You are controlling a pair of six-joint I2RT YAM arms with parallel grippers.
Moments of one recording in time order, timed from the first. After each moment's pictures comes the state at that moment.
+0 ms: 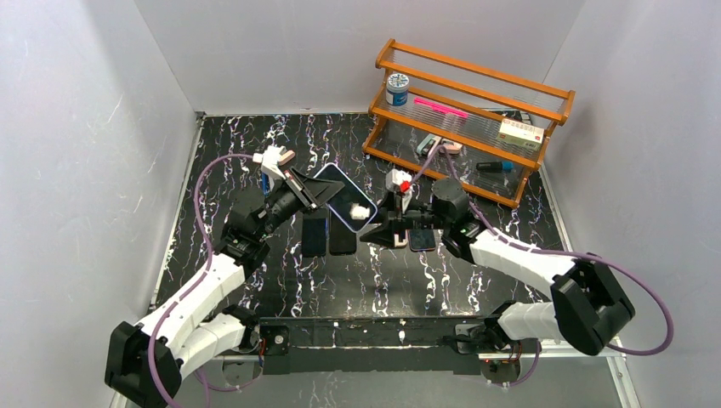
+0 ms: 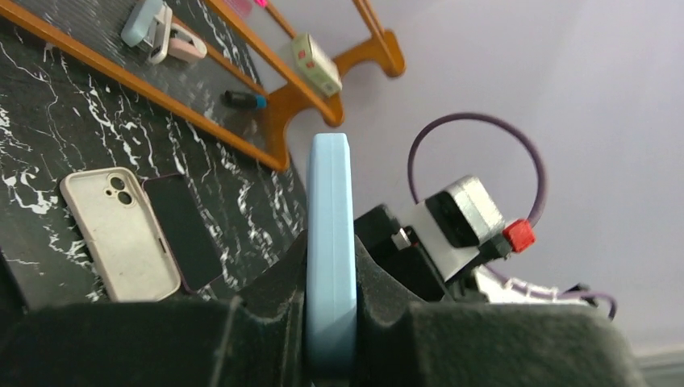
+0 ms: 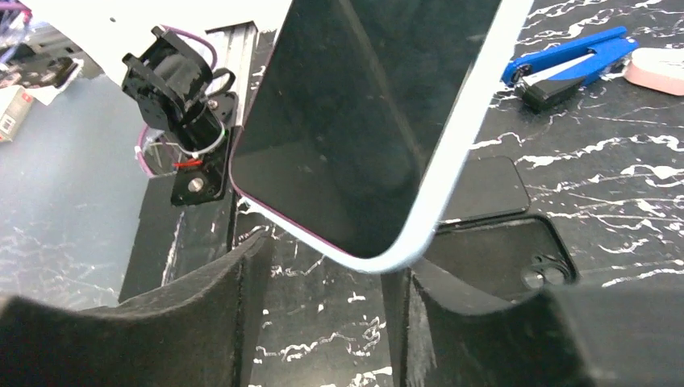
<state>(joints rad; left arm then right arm) -0.48 0.94 0.58 0.42 0.30 -1.11 0.70 1.30 0.68 0.52 -0.86 0.11</state>
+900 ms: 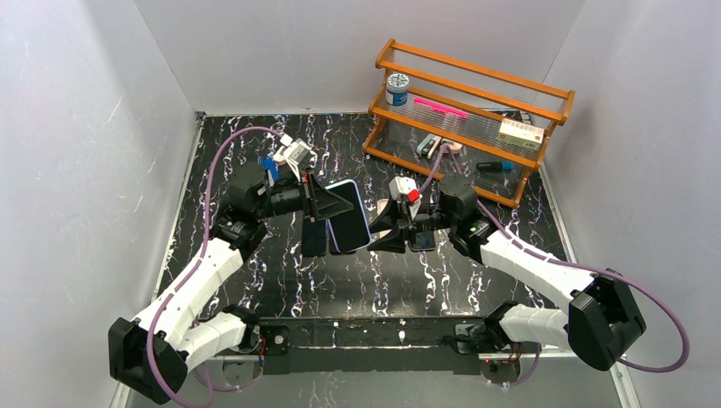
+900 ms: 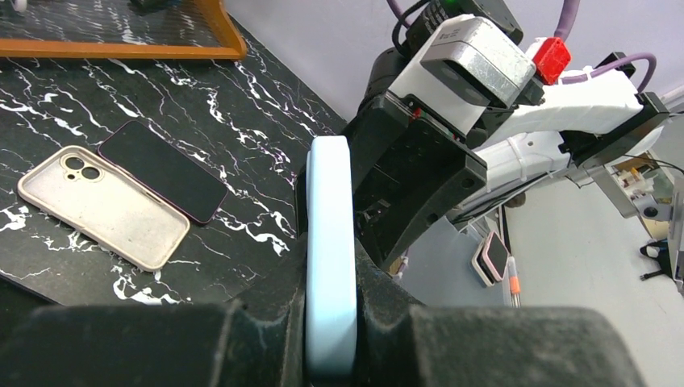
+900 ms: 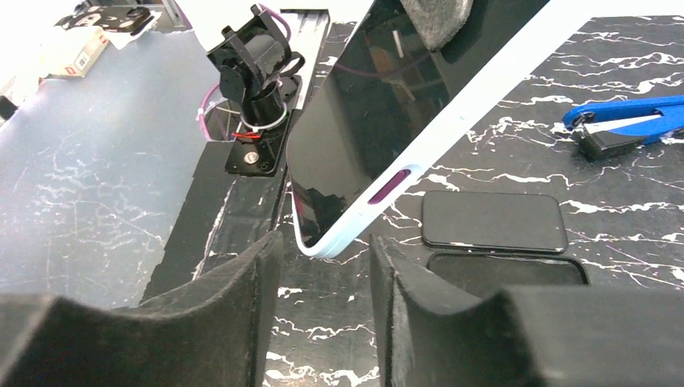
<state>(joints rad) -0.43 1.01 0.82 0.12 0.86 -0.63 0.68 1.17 0.71 0.33 -1.05 -0.03</state>
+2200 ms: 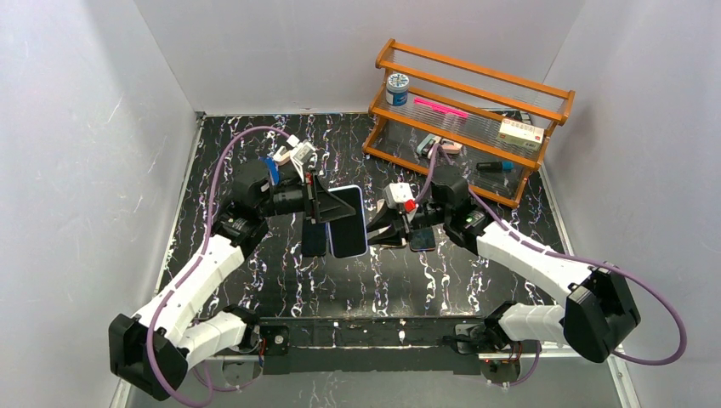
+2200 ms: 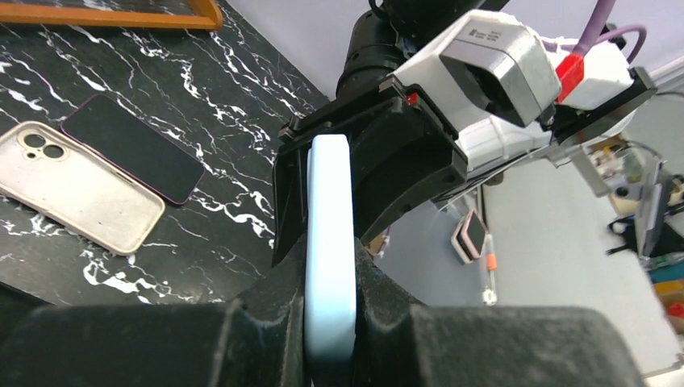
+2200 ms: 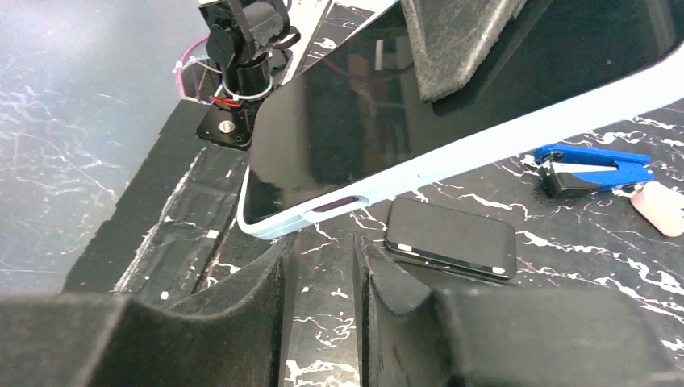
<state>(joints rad) -0.44 1.04 0.84 0.09 0.91 -0.66 0.70 1.23 0.82 0.14 -1.12 -0.37</state>
